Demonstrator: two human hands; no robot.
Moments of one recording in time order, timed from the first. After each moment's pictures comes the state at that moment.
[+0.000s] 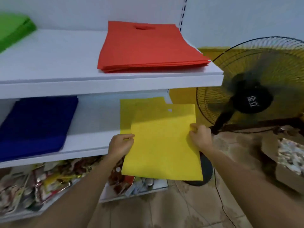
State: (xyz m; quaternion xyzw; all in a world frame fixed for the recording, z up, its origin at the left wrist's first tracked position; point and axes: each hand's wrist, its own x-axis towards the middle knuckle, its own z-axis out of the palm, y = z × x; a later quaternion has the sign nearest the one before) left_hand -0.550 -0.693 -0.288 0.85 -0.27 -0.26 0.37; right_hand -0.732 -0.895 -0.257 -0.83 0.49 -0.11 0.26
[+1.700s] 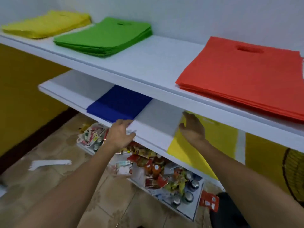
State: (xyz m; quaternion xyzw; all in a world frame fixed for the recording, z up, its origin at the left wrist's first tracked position) left_hand -0.515 -0.582 -0.239 0.96 -0.07 -0.06 0.25; right_hand -0.526 -0.840 -0.246 -0.97 0.14 -0.04 0.19
